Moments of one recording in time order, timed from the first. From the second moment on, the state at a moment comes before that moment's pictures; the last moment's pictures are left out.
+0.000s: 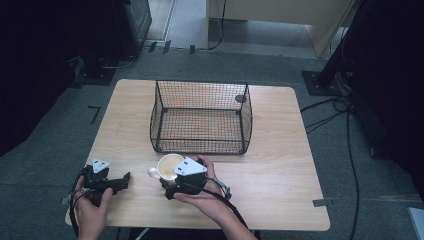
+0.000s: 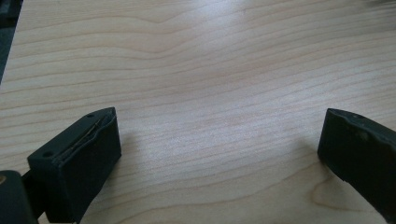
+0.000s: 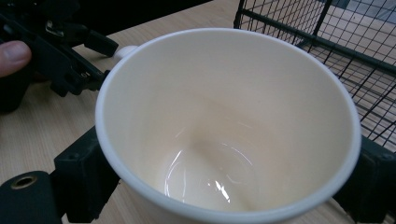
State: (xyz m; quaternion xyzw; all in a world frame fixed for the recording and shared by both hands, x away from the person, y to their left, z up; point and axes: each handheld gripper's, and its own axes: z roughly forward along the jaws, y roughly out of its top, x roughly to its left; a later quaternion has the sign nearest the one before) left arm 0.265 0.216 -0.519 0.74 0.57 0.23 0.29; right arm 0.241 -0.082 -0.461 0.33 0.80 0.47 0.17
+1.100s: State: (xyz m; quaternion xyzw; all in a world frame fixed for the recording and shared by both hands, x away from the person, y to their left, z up) left arm 0.265 0.216 -0.519 0.74 0.57 0.23 0.29; right arm 0.271 -0.110 -0.388 0.34 0.77 0.50 0.23
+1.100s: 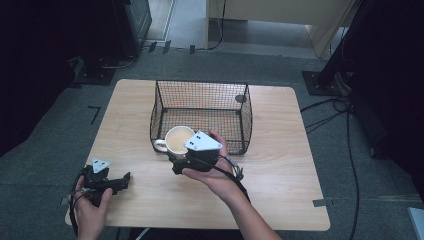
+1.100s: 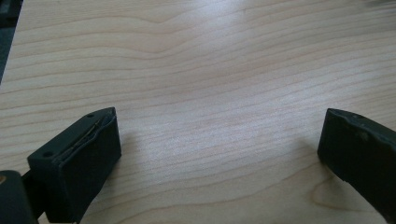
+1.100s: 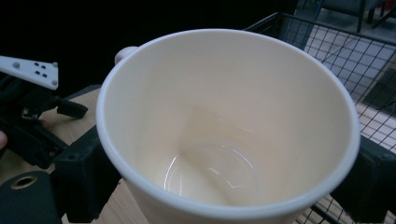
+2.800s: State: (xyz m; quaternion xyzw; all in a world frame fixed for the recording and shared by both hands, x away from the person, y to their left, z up) left arm 0.265 0.216 -0.519 0.74 0.57 0.23 0.29; right arm 0.411 -0.153 -0.385 0.40 0.73 0.49 0.26
